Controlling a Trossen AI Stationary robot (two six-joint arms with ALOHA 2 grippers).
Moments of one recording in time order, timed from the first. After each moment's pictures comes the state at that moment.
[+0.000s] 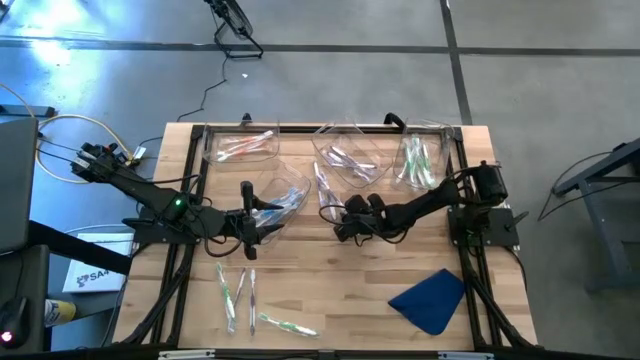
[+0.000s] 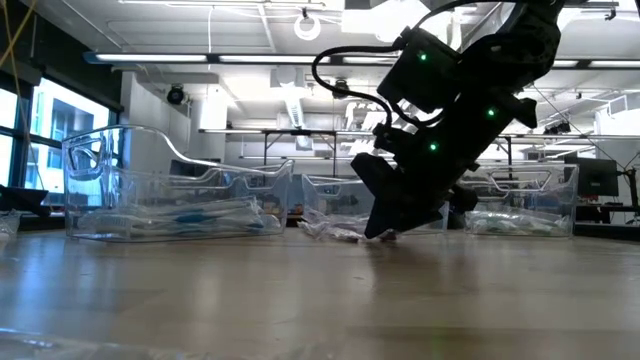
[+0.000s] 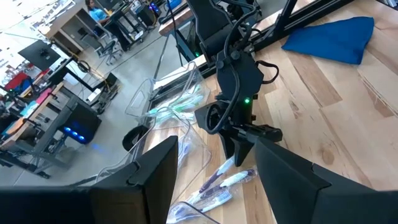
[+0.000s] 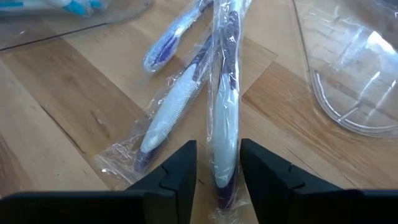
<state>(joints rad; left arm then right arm) -0.46 1.00 0.84 -0.14 -0.69 0.36 0.10 1.87 0.82 0.08 0.54 0.84</state>
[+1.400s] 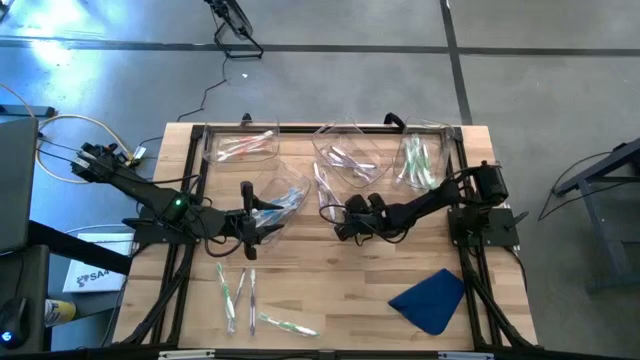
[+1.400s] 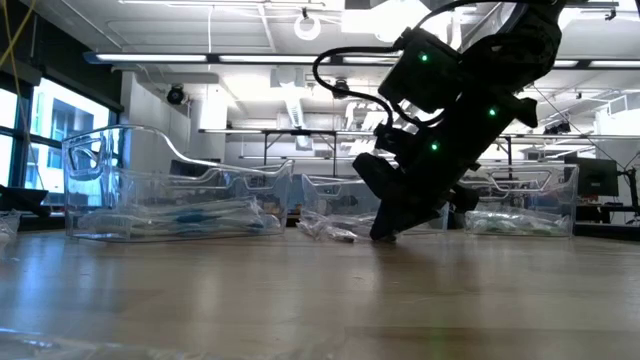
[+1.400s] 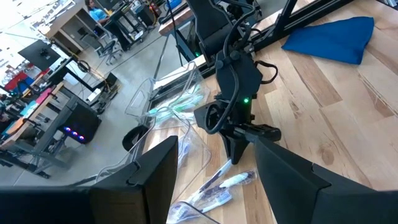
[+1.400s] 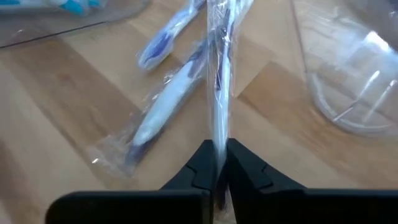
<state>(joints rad) -0.46 1.00 0.84 -0.14 -0.69 0.36 0.11 1.87 0.82 0.09 0.53 0.84</state>
